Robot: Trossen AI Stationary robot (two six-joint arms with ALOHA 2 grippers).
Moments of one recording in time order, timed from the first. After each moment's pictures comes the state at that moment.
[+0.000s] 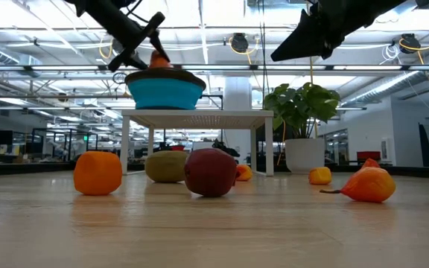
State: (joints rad) left arm 0.62 1.22 1.11 -0.40 -0.04 -0.80; right arm 0.25 1.19 0.73 -0.01 0.60 0.20
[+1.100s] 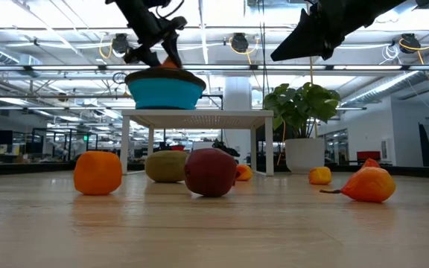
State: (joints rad) left arm 0.57 1.52 1.53 -0.84 -0.03 -0.50; right arm 0.25 1.19 0.73 -0.01 0.60 0.22
